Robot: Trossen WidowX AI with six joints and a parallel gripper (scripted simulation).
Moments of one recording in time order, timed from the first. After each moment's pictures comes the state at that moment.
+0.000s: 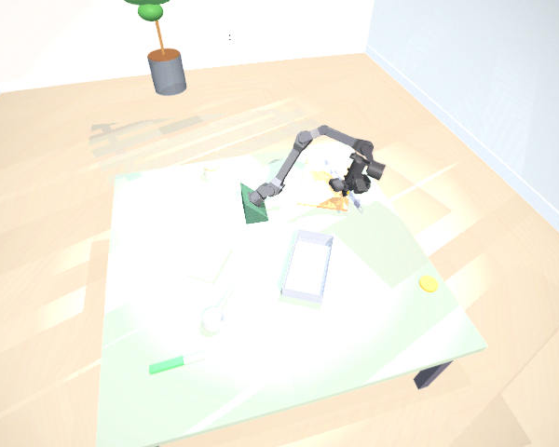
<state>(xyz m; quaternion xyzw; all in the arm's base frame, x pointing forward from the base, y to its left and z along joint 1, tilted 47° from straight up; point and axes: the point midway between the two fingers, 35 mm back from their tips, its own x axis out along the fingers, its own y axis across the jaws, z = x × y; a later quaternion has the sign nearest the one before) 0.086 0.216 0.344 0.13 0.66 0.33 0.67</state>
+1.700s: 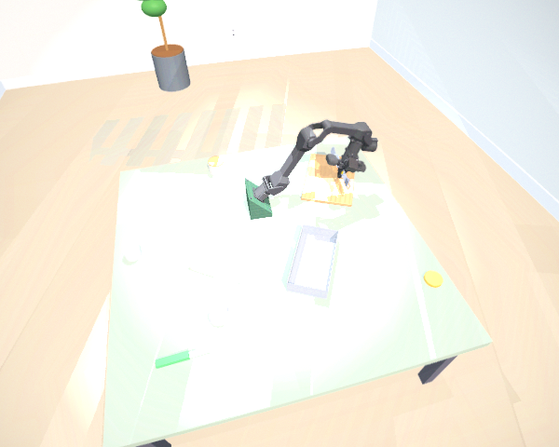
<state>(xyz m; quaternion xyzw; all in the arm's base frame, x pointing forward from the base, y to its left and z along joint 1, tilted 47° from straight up) -0.031 0.220 0.333 0.20 0.68 0.17 0.68</state>
